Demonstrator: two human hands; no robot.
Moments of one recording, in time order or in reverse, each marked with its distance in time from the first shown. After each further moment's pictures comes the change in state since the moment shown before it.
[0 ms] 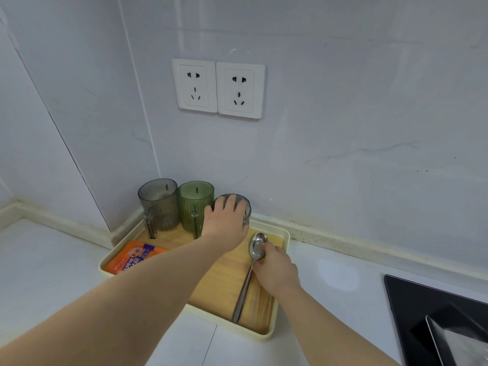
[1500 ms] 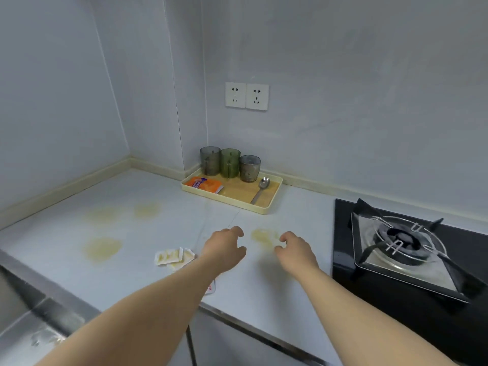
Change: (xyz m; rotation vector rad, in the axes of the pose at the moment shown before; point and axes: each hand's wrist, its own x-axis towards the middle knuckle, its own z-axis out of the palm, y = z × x) left_hand -0.396 0.065 -0.060 -0.451 -0.157 -0.191; right_hand -0.342 0.052 0.006 0.101 0.057 -0.023
